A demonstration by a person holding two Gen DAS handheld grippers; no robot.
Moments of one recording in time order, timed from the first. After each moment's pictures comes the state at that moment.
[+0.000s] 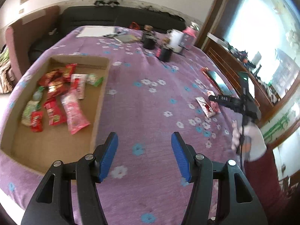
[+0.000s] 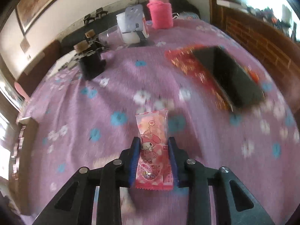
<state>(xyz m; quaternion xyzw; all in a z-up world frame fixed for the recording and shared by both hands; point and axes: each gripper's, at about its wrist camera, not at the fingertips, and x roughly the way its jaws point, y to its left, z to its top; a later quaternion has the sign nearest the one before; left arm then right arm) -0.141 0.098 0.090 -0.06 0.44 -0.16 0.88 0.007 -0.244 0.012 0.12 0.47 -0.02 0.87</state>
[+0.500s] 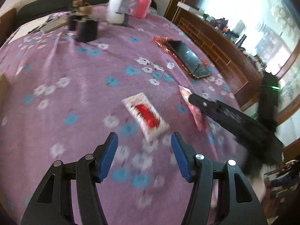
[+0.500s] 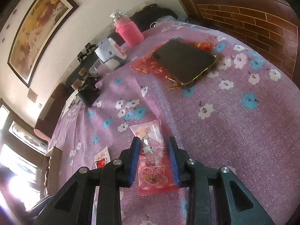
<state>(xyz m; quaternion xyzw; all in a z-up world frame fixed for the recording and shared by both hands) -0.055 -0.096 0.040 -0.01 0.50 -0.24 0.83 -0.055 -0.311 0.006 0.29 0.40 -0.03 0.87</state>
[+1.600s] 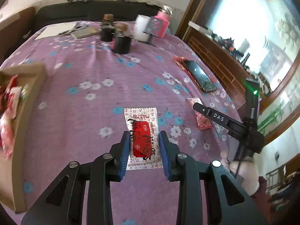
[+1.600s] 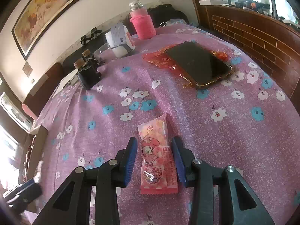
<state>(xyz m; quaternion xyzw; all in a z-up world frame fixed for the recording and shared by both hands) -0.099 -0.003 0.072 -0.07 0.45 -0.21 0.87 -0.042 -0.276 0.010 0.19 0.42 -0.03 0.89</state>
